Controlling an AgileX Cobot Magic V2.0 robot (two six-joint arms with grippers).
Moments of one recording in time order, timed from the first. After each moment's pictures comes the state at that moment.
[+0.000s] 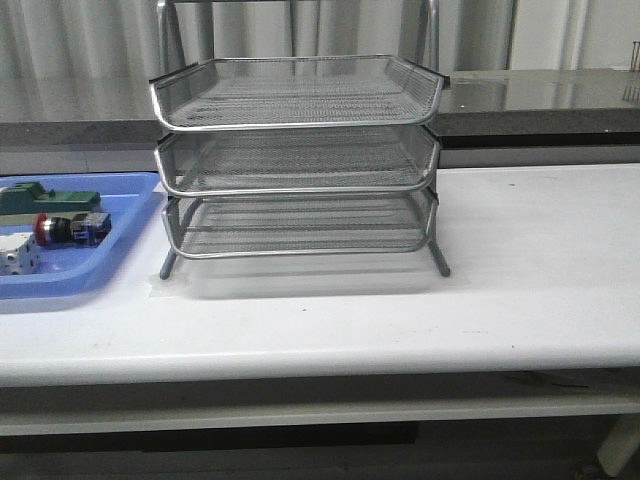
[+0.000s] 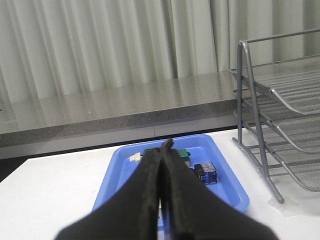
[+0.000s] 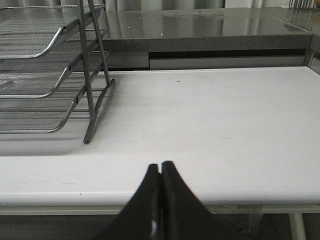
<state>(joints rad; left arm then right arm) 0.01 0.00 0.00 0.00 -0.02 0.13 0.05 -0.01 0.03 -0.02 0.15 0.05</state>
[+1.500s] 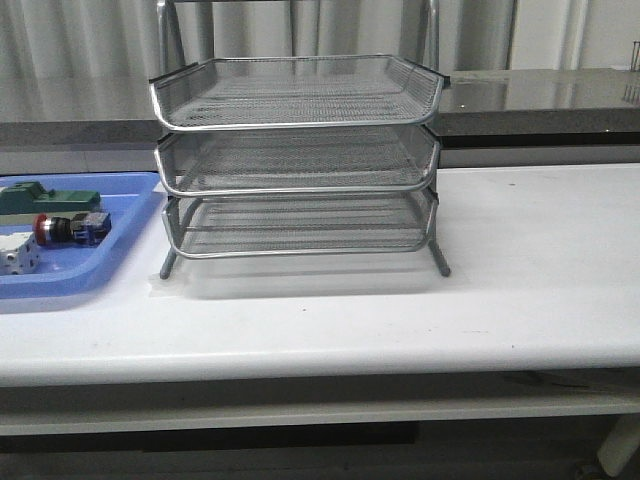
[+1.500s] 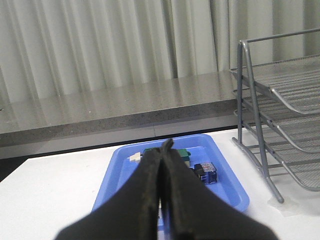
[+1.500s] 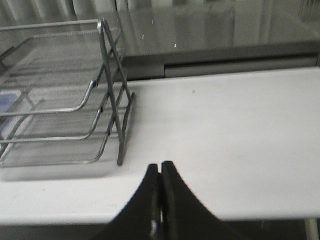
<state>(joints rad) 0.01 0.00 0.00 0.00 -0.02 0.13 0.05 0.32 -0.57 0.08 0.56 0.06</state>
